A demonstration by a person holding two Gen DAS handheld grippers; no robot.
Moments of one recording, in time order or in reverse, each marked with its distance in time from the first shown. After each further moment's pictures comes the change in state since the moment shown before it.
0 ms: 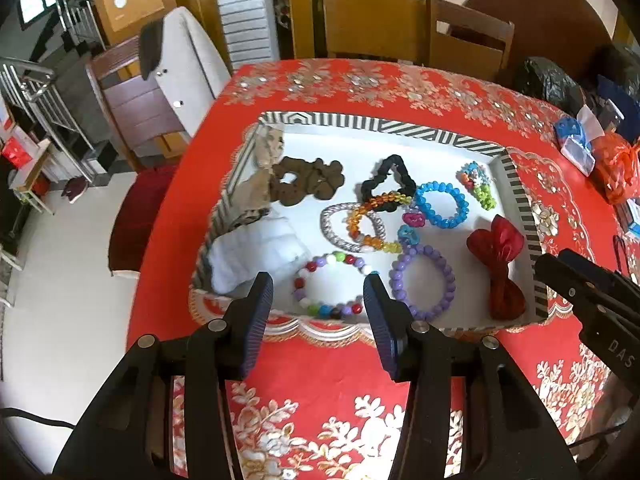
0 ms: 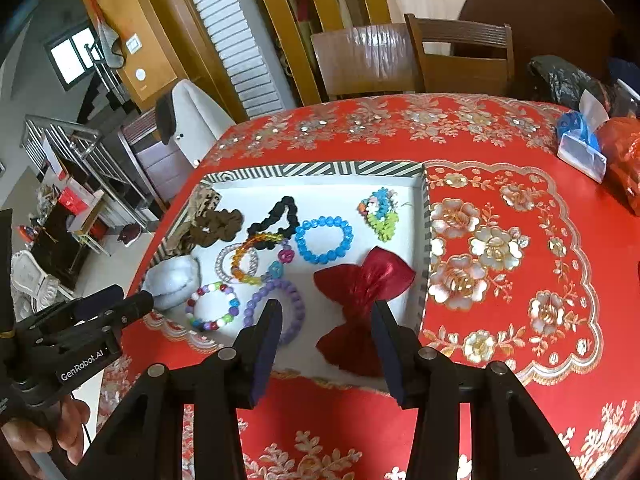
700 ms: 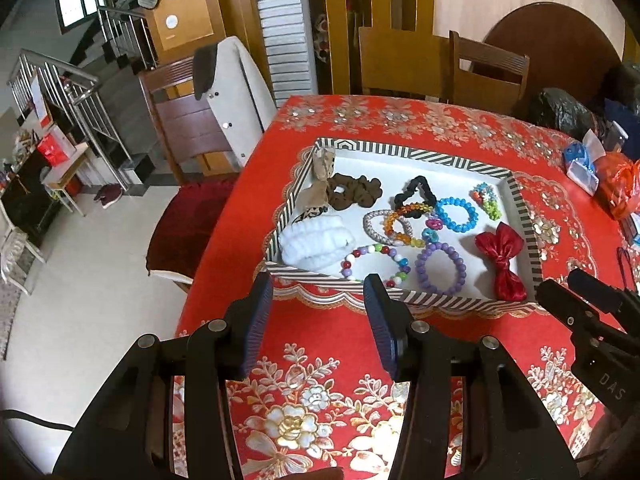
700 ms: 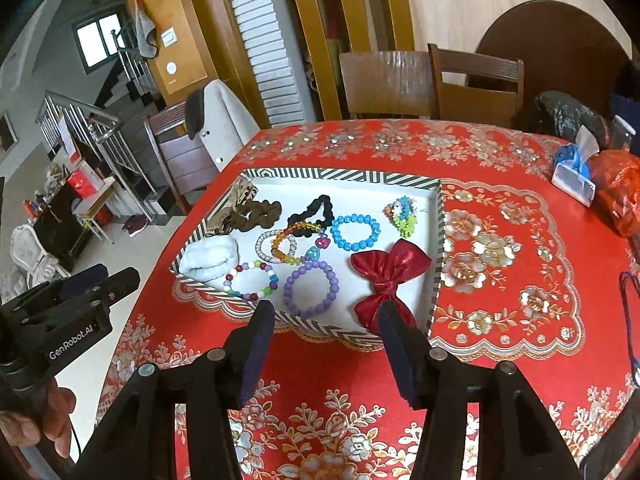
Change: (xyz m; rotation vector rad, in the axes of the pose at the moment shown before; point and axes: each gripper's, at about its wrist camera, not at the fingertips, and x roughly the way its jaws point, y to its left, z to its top) left arm -0.067 0.022 -0.039 -0.058 -0.122 0.092; right arm -0.047 0.040 -0.032 -0.095 -0.064 -0.013
